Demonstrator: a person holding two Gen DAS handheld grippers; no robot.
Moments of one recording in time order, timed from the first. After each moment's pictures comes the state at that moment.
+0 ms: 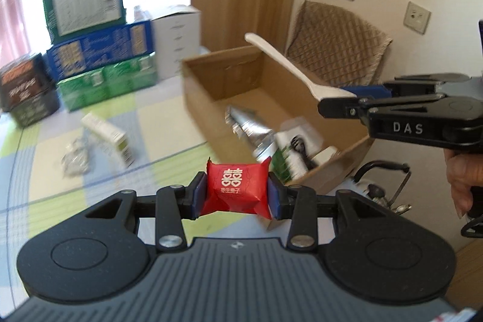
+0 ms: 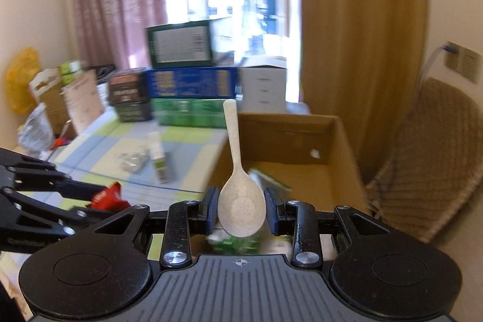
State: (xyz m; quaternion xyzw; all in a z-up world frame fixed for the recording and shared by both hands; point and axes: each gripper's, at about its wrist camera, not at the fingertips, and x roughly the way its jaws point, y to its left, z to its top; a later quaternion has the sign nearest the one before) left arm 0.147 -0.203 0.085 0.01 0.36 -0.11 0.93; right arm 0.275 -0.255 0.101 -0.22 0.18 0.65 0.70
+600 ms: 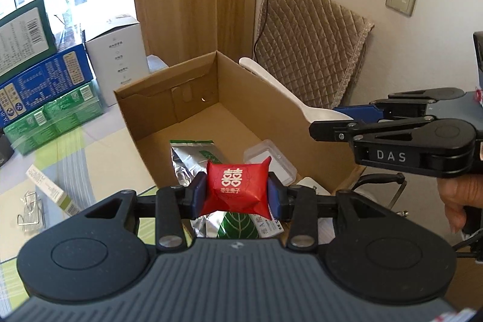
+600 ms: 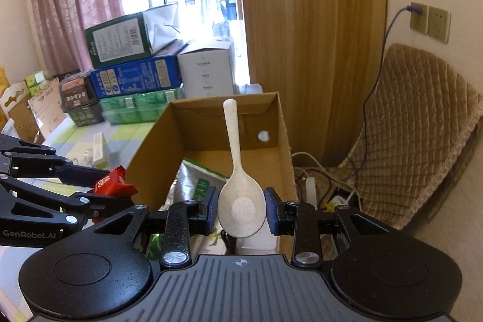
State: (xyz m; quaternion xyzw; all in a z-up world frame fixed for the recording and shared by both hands) left arm 0.234 -0.278 0.069 0.05 0.38 -0.15 0.91; right arm 0.358 -0.242 0.087 -0.21 0.22 0.62 0.72
